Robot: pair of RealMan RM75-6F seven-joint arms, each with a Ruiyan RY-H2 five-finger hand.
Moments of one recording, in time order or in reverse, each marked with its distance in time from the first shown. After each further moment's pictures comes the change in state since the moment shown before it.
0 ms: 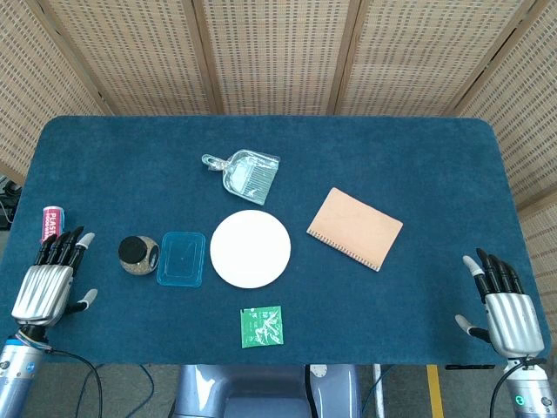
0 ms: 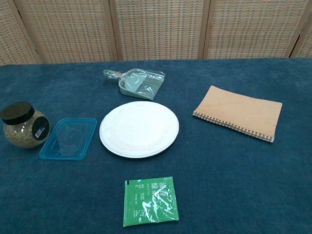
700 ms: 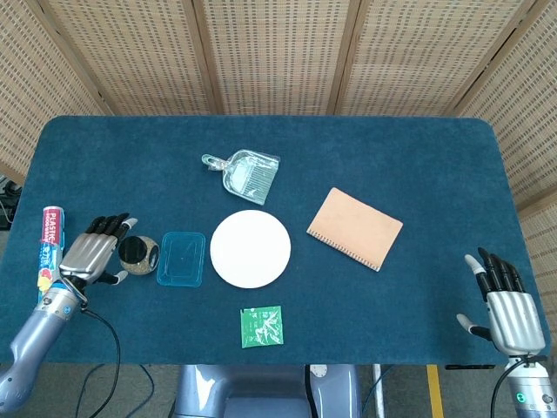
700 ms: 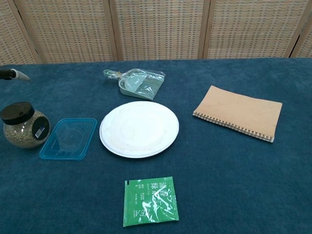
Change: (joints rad) left arm -0.316 0.008 -0.058 0.090 -0.362 -0.416 0.035; right arm 0.005 0.005 0.006 0.001 0.018 -0.014 0.010
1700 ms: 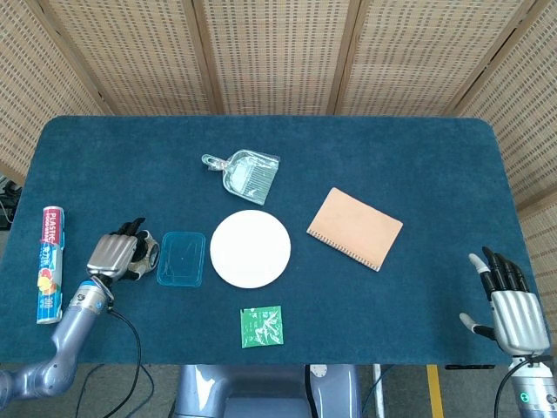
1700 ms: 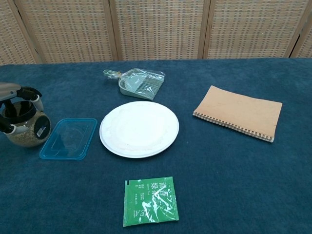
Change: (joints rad) left arm -0.077 -0.237 0.051 0.168 -0.119 0.103 0.075; right arm -0.002 0.010 0.004 0.000 0.006 0.003 0.020
